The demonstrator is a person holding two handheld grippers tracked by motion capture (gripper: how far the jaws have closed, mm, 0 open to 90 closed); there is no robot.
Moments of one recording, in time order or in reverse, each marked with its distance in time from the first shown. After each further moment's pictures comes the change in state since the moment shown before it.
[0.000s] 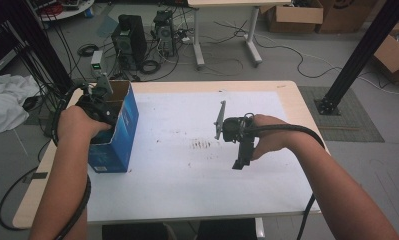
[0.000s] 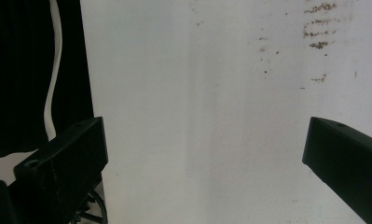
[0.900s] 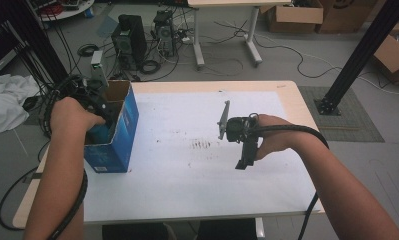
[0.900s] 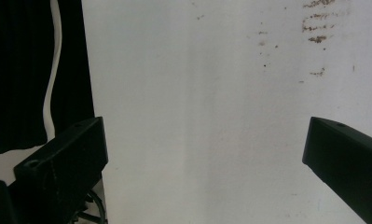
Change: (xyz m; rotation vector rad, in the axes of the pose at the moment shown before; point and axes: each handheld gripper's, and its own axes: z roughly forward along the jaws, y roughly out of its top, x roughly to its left) left arm 0.002 0.000 -0.024 0.003 0.007 0.004; right arm 0.002 -0.008 -0.003 -0.010 -0.008 -0.001
